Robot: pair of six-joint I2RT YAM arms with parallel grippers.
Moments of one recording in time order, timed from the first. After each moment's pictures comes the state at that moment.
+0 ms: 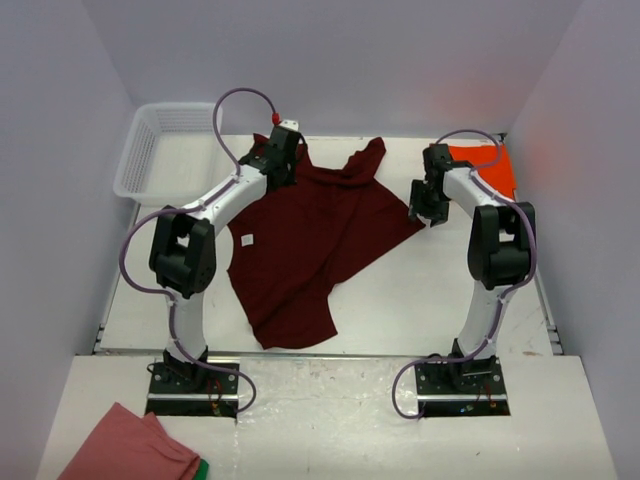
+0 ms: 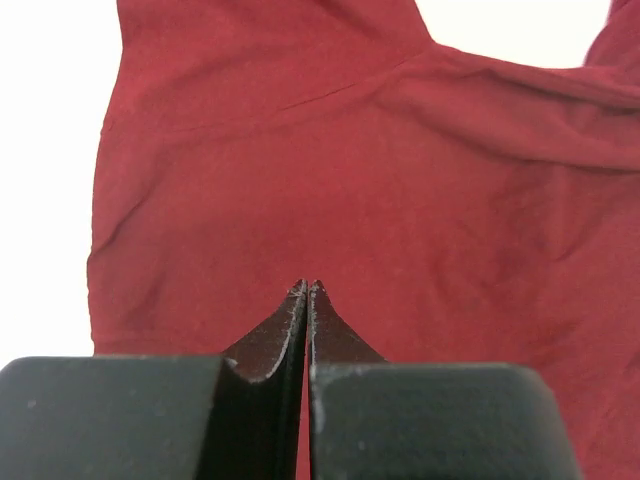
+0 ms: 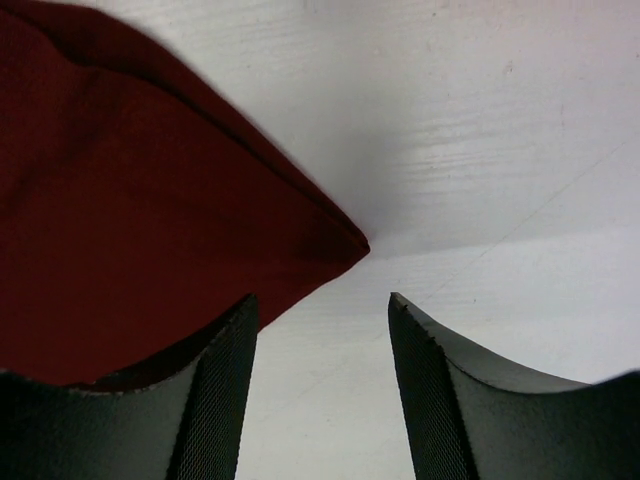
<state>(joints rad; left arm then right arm) -0.45 2.01 1.69 -0.47 -0.34 -0.23 0.10 1.99 1.50 -0.76 0.07 0.27</state>
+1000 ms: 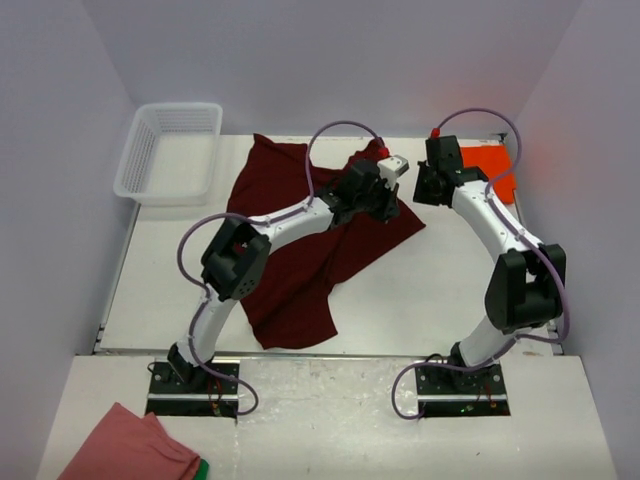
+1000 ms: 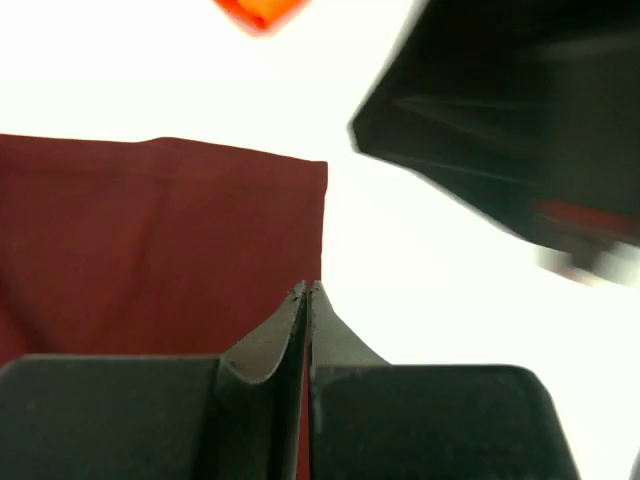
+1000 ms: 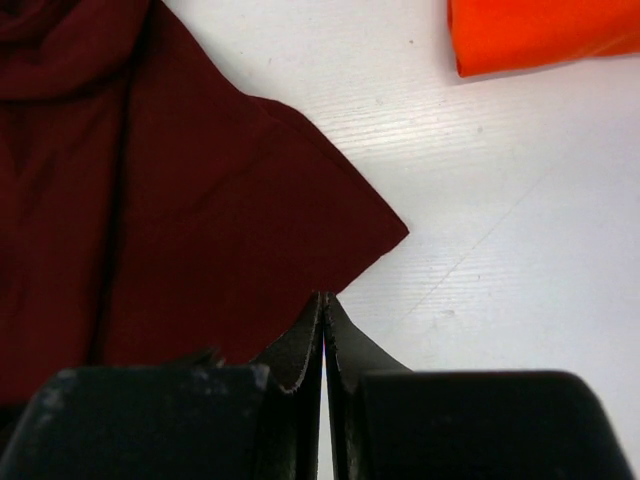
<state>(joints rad) -0.79 2.17 1.75 -0.07 0.24 -0.23 0.19 1.68 1.38 -0.60 0.15 0.33</state>
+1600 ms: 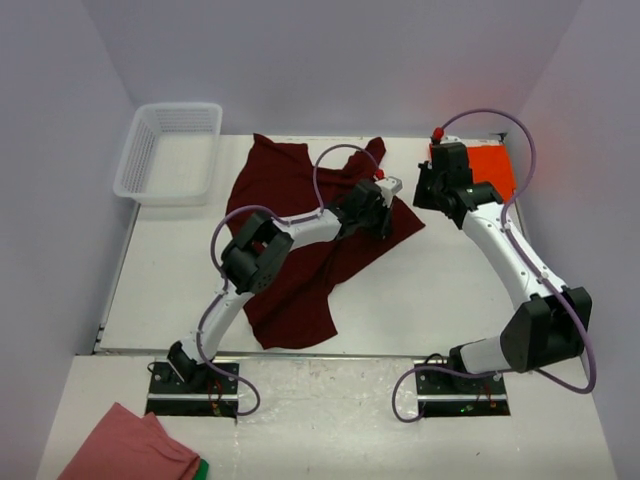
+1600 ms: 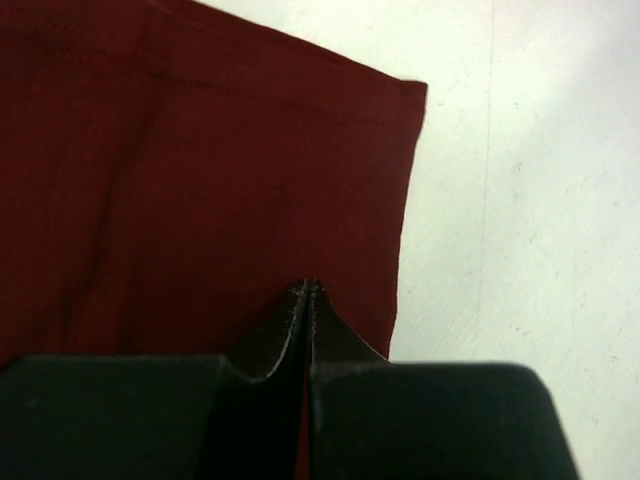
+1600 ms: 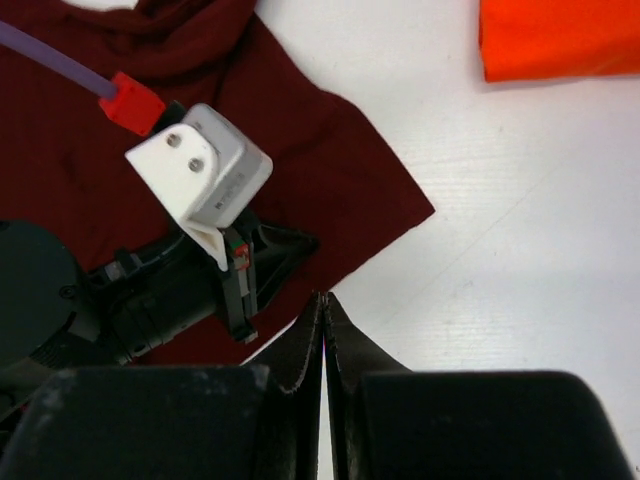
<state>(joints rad) -0.79 2.43 1.83 -0.04 0.24 -0.30 0.24 1.42 1.28 -0.60 0.14 0.33</state>
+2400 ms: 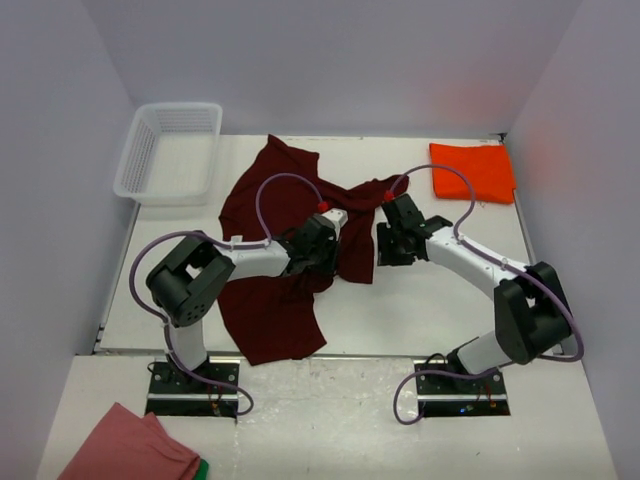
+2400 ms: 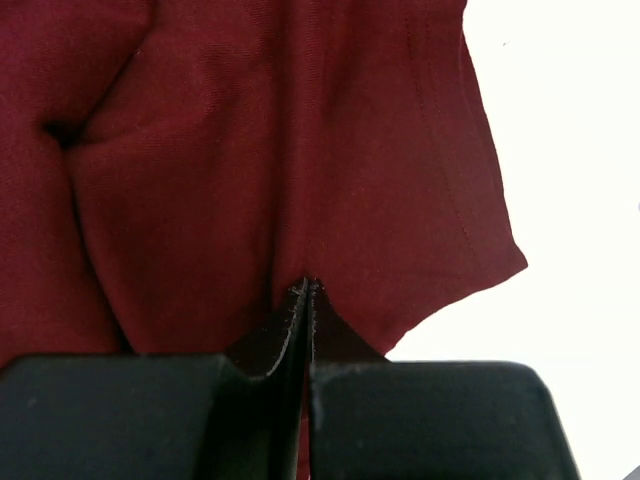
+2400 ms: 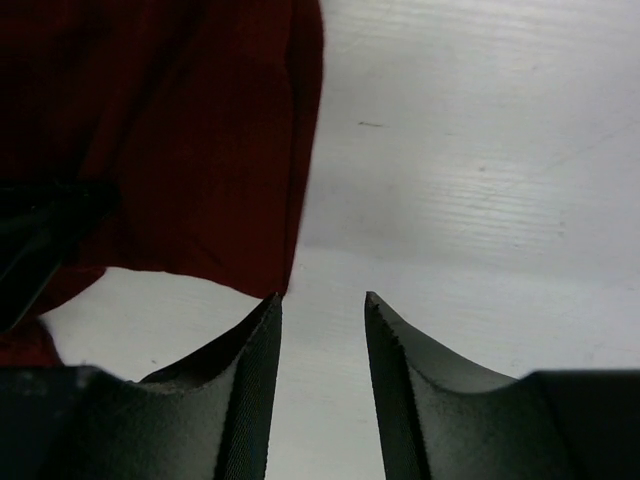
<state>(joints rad) -0.79 1.85 1.01 0.01 0.03 -0.44 0.47 1.49 0.96 -0.57 0.06 0.44</state>
